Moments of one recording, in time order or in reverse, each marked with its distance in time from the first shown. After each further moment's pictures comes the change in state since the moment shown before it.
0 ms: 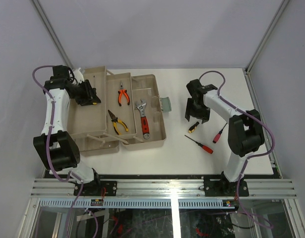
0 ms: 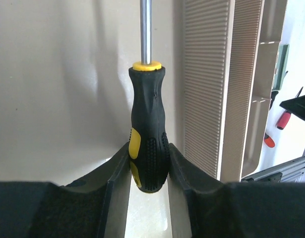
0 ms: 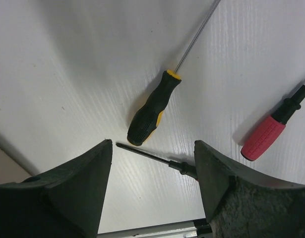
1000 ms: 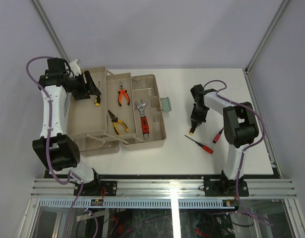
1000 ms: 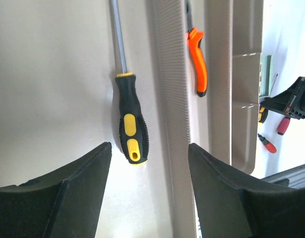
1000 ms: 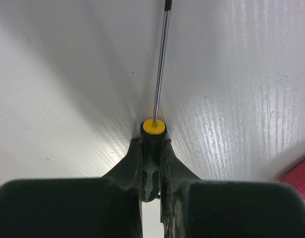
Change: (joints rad) left arm 0.000 0.008 0.116 -0.058 -0.013 0.013; right arm -0.088 0.154 -0.075 0.140 -0.112 0.077
